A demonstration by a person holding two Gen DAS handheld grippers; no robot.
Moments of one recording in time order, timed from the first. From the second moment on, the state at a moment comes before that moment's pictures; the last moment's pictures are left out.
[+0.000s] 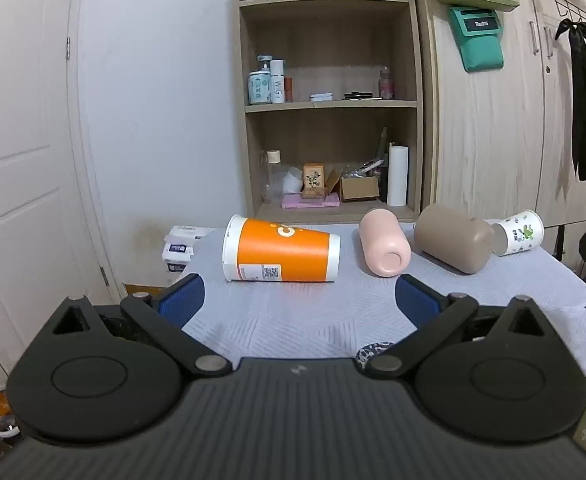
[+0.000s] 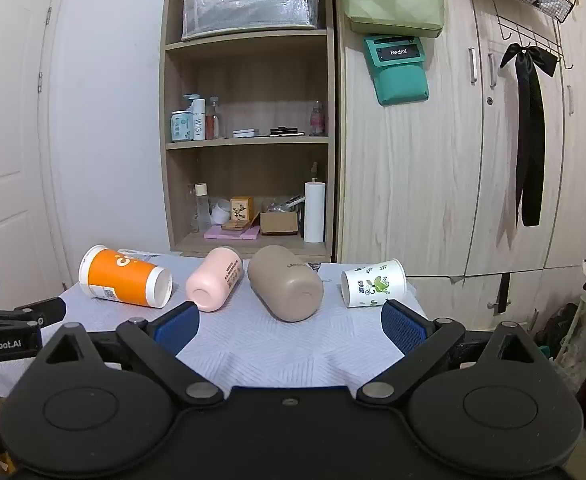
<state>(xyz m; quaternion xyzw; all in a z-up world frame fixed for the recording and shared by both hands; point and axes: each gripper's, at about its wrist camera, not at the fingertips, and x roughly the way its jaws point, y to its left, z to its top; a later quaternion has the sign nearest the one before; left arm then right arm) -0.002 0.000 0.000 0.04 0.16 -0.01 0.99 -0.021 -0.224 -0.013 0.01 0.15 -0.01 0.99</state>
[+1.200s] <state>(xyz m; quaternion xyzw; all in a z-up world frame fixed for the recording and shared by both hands) -0.002 0.019 0.000 0.00 0.15 -0.02 0.99 -0.025 -0.215 -0.023 0.00 0.13 -0.04 0.99</state>
